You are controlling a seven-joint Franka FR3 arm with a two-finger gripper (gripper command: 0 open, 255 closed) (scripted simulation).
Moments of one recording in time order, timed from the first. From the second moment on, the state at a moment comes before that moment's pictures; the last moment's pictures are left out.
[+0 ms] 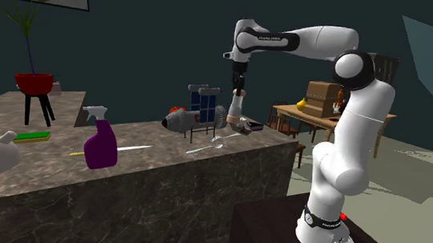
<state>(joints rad) -0.45 -0.19 -0.62 -1.68 -0.24 1.65 -0.94</state>
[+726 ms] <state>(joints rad) -0.54 -0.19 -0.79 -1.67 -0.23 1.68 -1.20</state>
